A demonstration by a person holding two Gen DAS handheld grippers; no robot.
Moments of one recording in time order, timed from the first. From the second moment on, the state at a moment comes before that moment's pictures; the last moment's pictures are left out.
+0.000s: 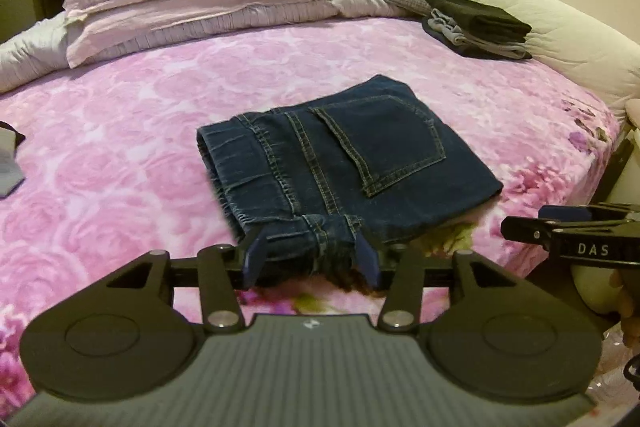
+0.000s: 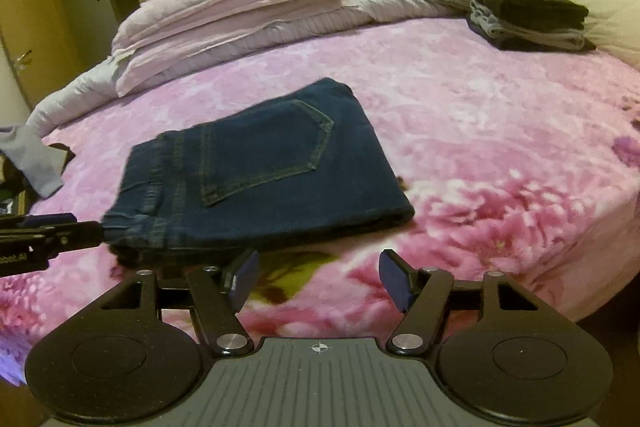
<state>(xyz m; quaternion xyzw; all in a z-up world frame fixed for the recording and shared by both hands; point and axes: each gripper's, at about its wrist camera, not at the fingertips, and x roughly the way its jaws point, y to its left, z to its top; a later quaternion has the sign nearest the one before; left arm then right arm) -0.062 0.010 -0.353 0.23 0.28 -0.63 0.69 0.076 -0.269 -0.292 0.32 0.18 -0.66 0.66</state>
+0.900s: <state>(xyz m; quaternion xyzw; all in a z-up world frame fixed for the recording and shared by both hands) -0.070 0.053 -0.331 0.21 0.25 -0.66 0.67 0.096 -0.216 -0.265 0.30 0.17 -0.68 0.65</state>
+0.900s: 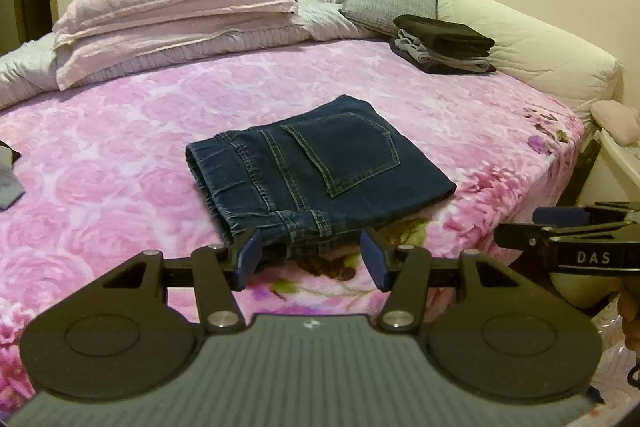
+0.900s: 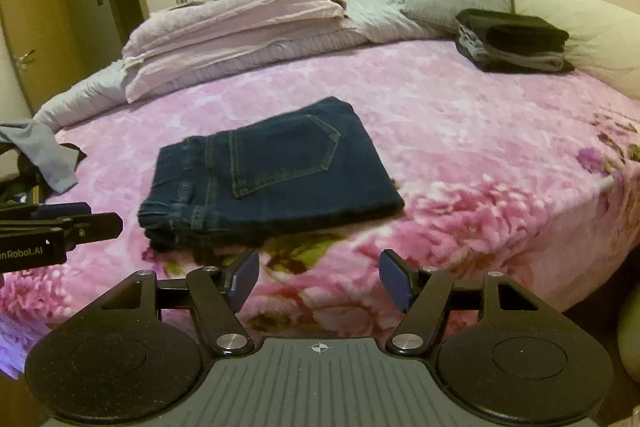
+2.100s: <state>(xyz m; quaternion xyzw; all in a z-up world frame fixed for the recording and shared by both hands) -0.086 -0.451 -0.364 0.47 0.42 -0.68 0.38 -0.083 -0.300 -0.335 0.73 -0.29 -0.61 0.09</state>
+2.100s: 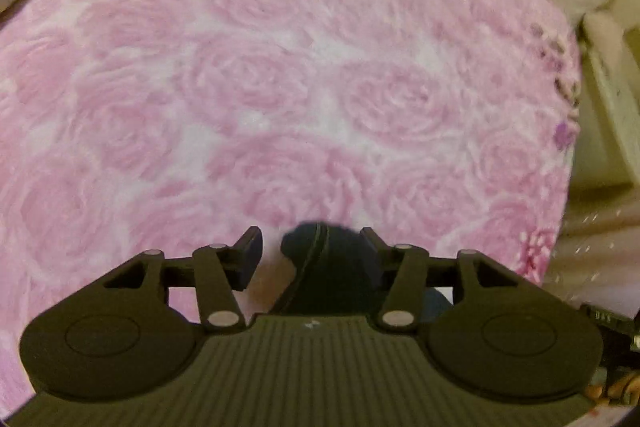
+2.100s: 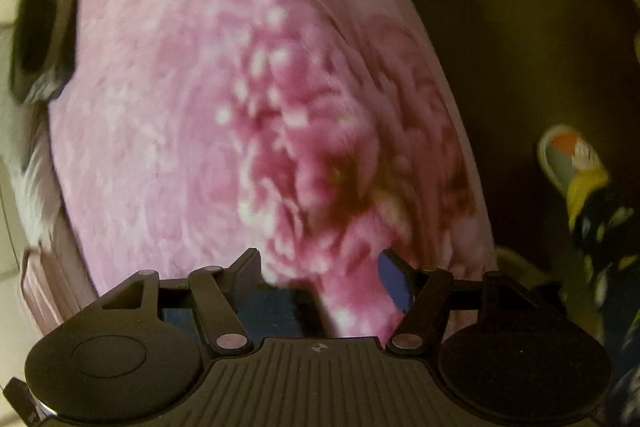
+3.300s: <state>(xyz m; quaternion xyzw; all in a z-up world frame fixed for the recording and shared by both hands) -0.106 -0.505 -0.418 0.53 0.50 -0.62 0.29 -0.066 -0.327 -0.334 0.75 -0.32 -0.59 0.03</state>
